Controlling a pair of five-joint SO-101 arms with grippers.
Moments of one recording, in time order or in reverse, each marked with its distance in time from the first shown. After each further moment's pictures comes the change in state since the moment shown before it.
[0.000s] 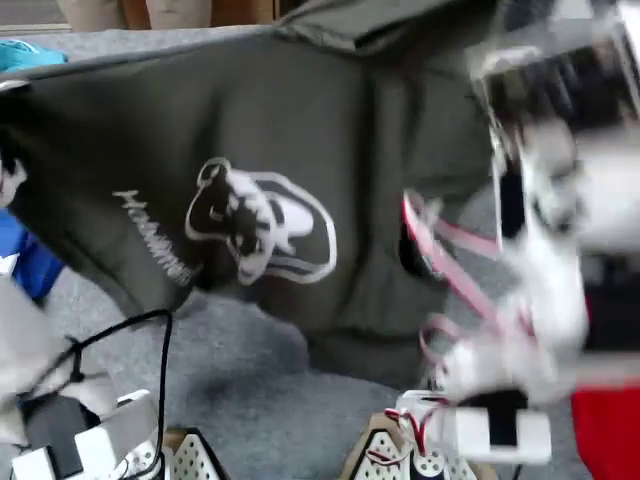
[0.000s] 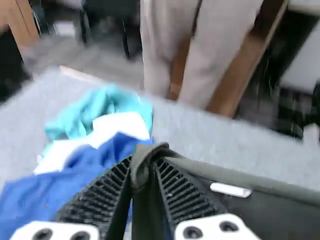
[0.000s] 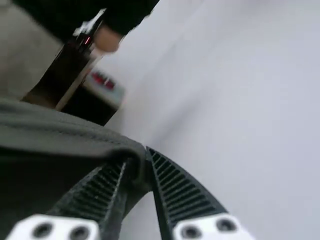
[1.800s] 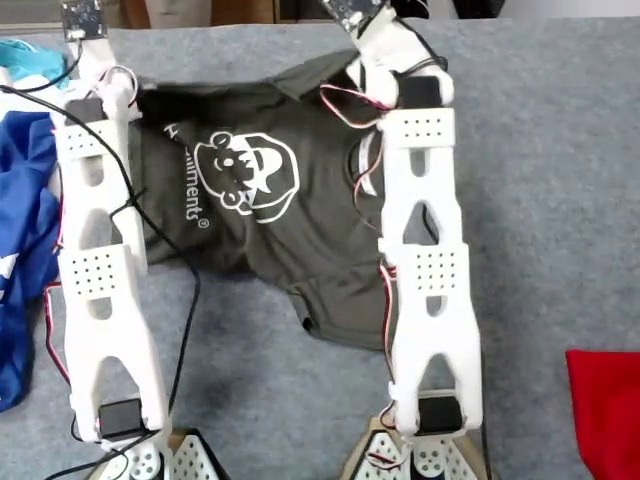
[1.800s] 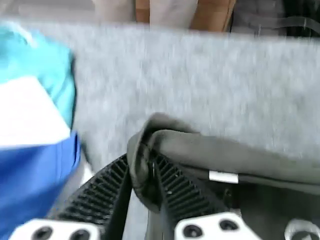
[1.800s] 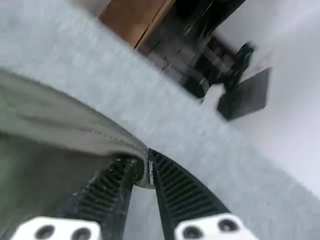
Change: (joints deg) left arm 9.2 75.3 -24.6 -37.9 -7.1; right arm -6.0 66.1 -15.6 -7.8 0.2
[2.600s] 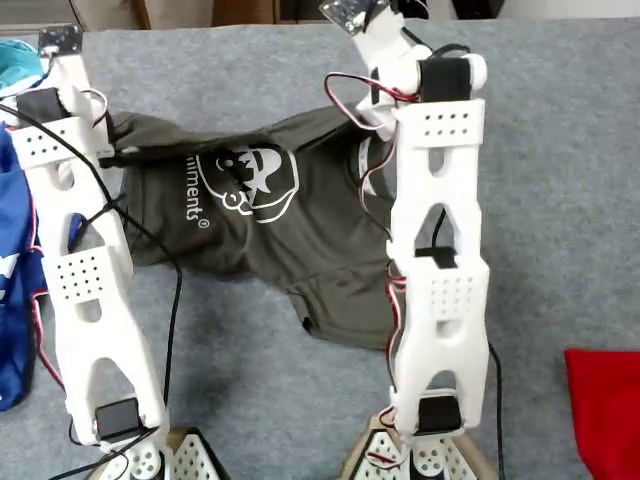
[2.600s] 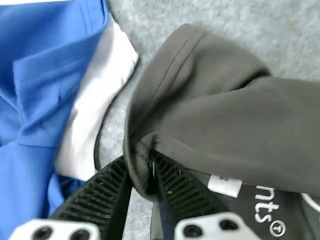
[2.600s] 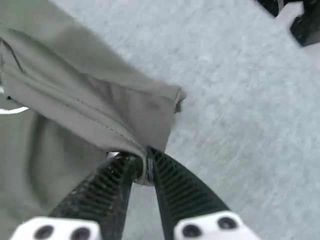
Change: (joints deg) left arm -4.7 -0.1 -15.6 42.5 -5.1; right arm -1.4 -22.1 11.9 32.9 -1.1
